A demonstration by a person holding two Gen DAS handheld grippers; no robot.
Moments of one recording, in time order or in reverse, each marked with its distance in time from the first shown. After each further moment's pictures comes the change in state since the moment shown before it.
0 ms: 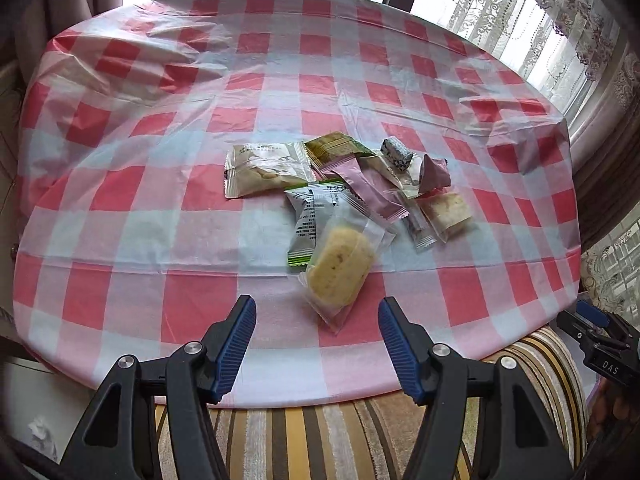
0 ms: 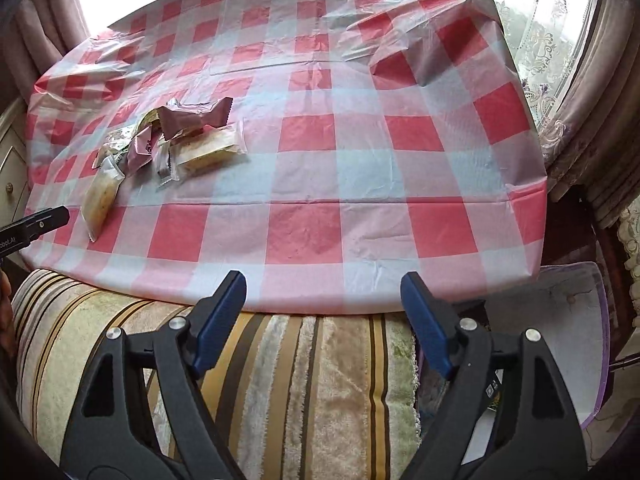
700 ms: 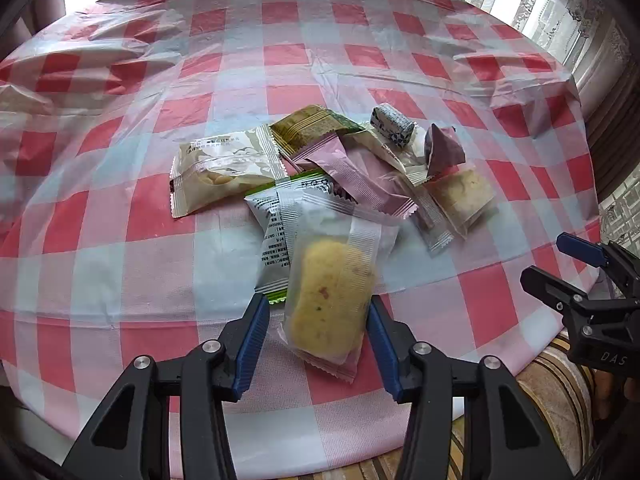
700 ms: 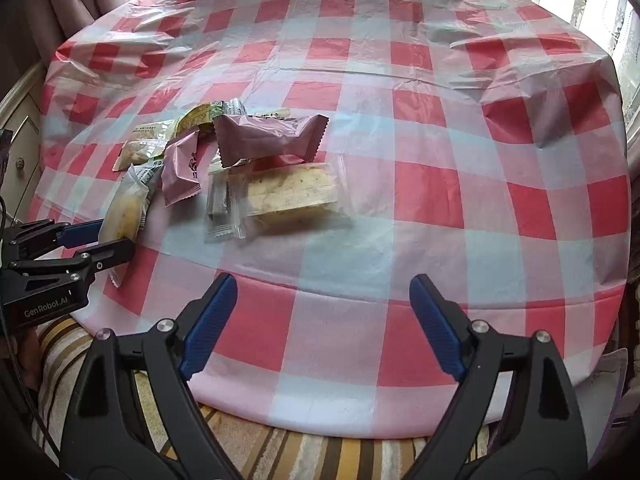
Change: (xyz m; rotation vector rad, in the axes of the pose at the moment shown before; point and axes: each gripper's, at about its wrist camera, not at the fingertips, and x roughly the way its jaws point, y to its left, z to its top) left arm 0.056 -0.017 0.023 0.115 0.099 0.003; right arm 0.061 0.078 0.062 -0.149 0.020 0.096
